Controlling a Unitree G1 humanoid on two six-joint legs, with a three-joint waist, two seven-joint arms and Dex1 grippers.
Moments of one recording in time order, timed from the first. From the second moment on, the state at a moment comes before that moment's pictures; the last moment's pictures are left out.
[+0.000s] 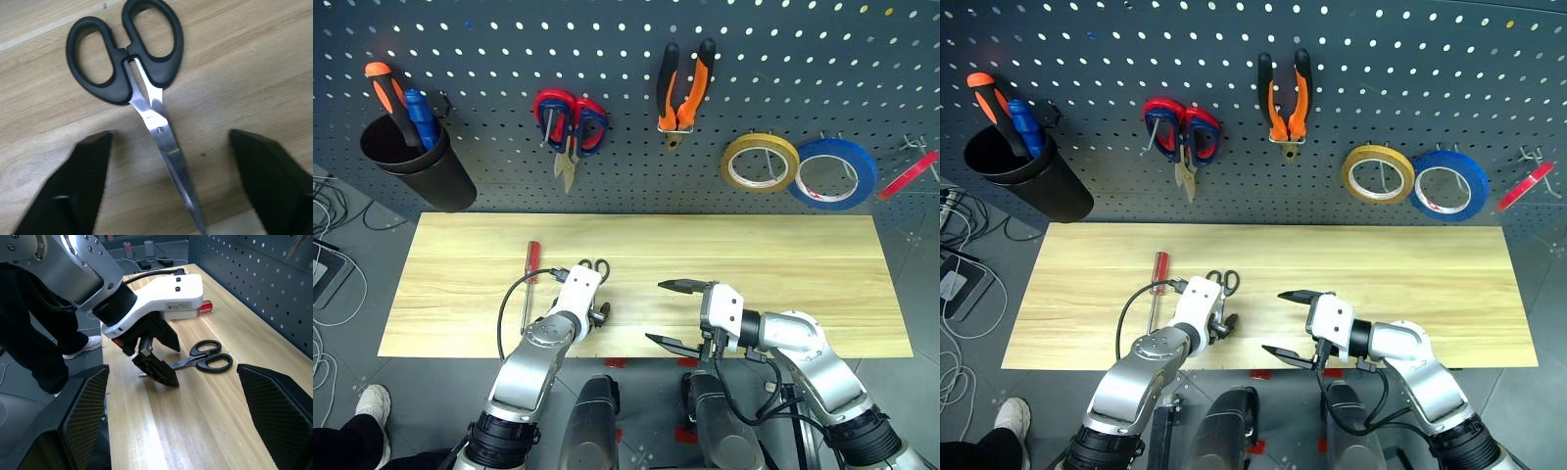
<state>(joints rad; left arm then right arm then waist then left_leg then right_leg) -0.14 0.29 -0.17 -0.33 0.00 0.98 -0.15 -0.16 -0.46 0.32 -0.29 0.17 0.08 0.87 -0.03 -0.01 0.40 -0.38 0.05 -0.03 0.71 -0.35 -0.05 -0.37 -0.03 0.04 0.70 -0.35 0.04</state>
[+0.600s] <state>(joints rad) -0.13 0.31 -0.15 -0.34 0.00 0.98 -0.15 -0.18 -0.44 0.31 -0.27 0.17 0.08 0.85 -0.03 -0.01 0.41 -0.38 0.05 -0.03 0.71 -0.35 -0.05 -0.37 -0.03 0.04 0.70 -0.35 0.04</state>
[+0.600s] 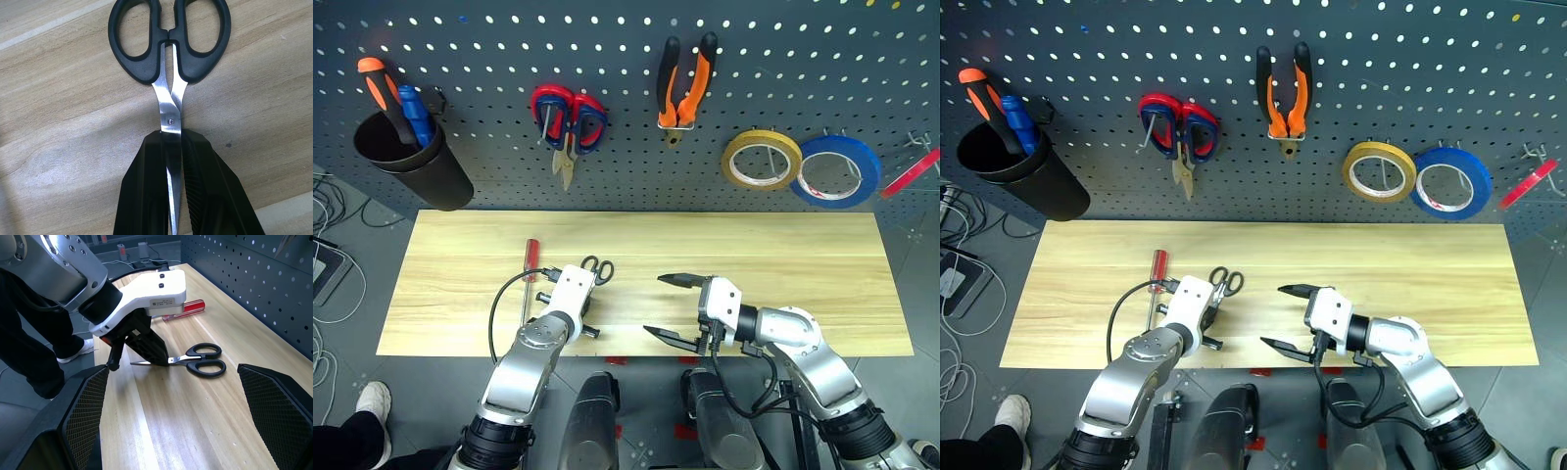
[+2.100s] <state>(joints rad) -0.01 0.41 -0.09 -0.39 0.29 -0.07 -0.13 -0.20 -0.43 0.04 -0.37 0.33 0.08 0.74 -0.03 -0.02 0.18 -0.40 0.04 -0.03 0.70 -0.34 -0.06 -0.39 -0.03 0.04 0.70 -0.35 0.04</state>
